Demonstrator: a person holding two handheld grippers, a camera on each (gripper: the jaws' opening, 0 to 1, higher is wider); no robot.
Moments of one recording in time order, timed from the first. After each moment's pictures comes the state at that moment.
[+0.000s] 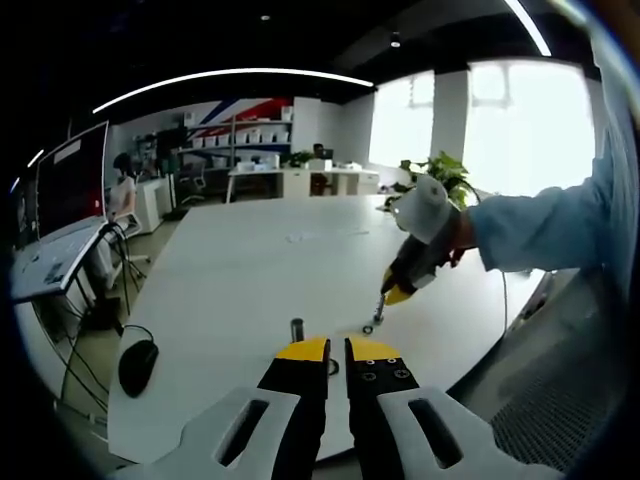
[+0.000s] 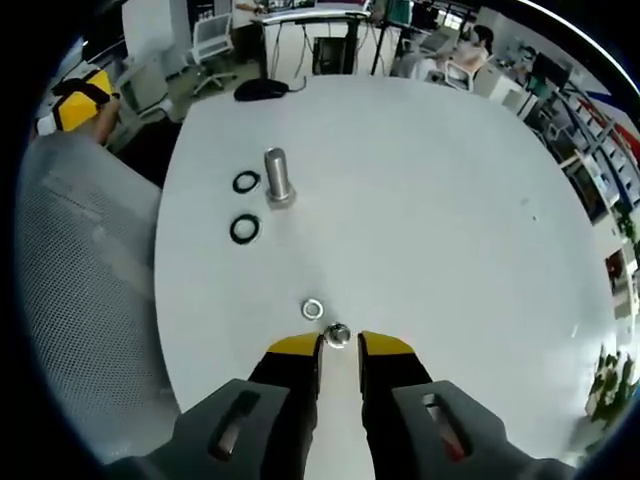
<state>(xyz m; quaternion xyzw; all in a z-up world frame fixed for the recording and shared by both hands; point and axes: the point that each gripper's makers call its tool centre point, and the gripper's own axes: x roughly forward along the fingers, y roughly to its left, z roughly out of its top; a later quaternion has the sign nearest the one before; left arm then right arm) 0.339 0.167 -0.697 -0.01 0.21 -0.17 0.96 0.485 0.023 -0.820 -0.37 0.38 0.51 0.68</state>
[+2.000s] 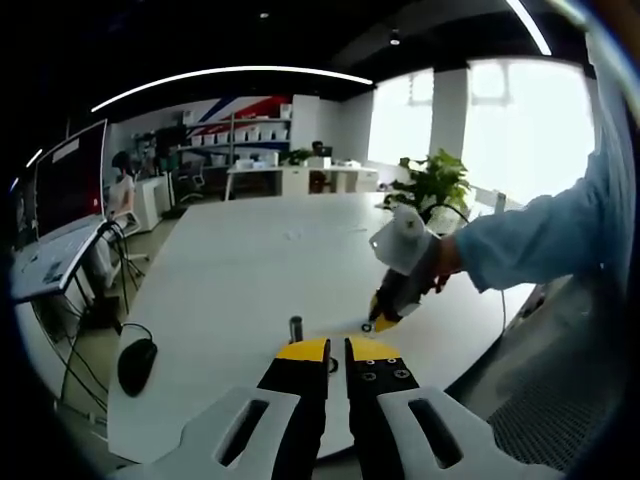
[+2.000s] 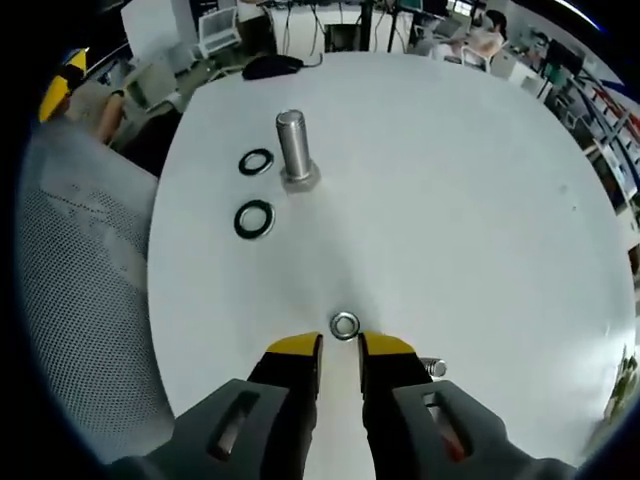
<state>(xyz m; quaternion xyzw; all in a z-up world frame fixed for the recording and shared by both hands) 0.338 0.166 -0.699 -0.01 0.21 -0.17 0.96 0.470 0.045 -0.873 -0.35 0.42 0.52 0.65</state>
